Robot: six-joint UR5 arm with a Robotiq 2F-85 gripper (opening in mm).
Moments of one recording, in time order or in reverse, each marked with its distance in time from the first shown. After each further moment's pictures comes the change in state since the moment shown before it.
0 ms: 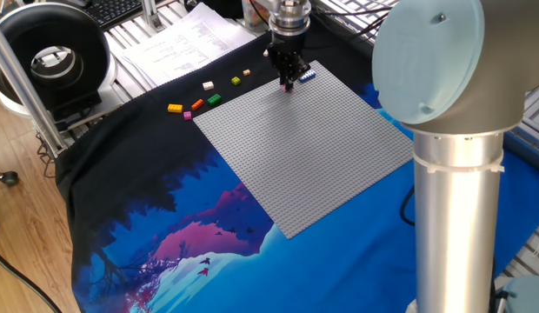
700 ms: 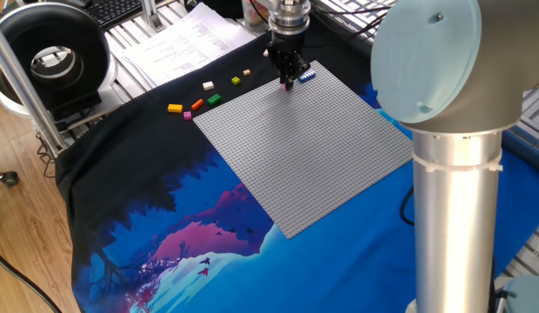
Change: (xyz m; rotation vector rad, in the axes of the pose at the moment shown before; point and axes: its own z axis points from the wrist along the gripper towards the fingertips) arm 0.003 -0.002 0.003 0.002 -0.004 -0.007
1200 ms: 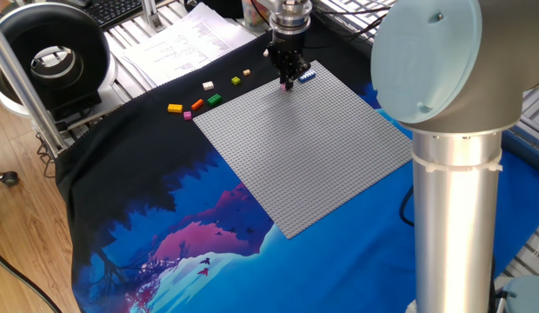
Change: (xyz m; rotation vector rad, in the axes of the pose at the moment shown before) arm 0.009 -0.004 -0.014 0.000 0.068 -0.012
